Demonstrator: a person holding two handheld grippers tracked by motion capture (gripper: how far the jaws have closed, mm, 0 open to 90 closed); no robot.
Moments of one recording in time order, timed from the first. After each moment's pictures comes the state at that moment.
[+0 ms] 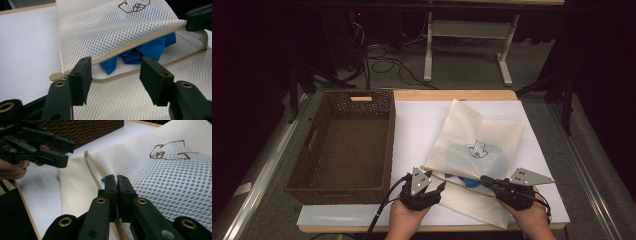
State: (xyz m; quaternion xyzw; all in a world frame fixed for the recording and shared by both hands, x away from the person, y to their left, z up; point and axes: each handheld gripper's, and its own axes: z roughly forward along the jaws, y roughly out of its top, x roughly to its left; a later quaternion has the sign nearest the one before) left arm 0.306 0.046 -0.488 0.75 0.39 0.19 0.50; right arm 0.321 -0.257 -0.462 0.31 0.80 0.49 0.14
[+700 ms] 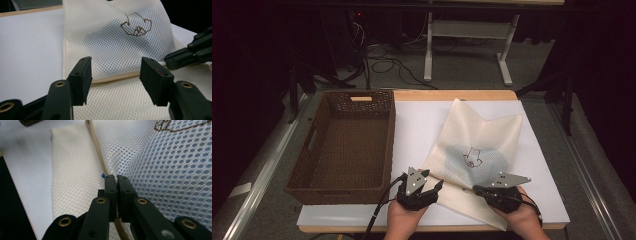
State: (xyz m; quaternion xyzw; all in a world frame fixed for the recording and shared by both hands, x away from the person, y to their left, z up) left arm 0.302 0.054 -0.482 0.74 0.40 0.19 0.51; right arm 0.329 -0.240 -0.497 0.30 0.86 0.40 0.11
